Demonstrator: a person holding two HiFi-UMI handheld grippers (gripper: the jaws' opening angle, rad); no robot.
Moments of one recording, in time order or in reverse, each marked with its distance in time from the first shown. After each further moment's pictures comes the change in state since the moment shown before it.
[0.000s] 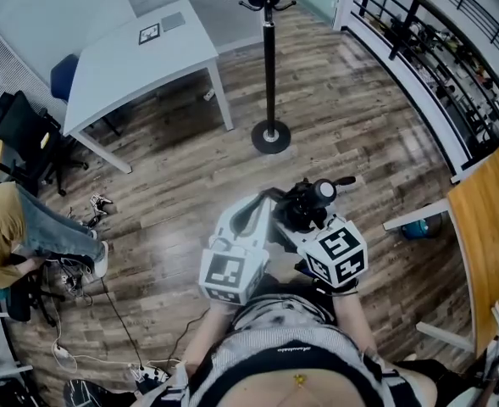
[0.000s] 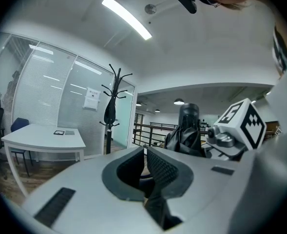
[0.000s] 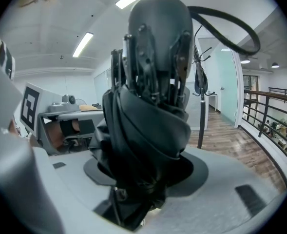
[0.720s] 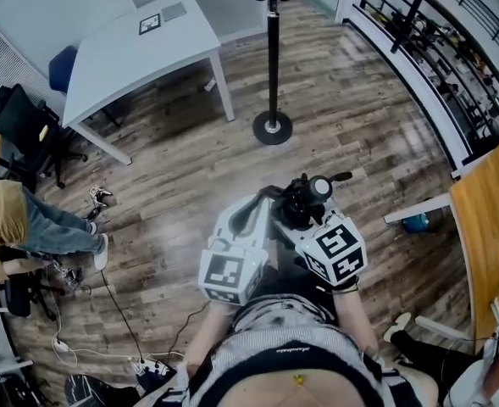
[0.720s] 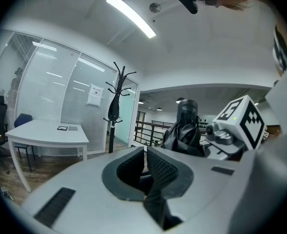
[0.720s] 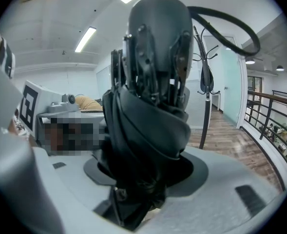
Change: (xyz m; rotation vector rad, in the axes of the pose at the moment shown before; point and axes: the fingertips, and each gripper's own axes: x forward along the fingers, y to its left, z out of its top) left arm -0.021 0.012 -0.015 -0.030 0.028 0.017; right arm 0.012 0.023 -0.005 -0.036 0.044 0.016
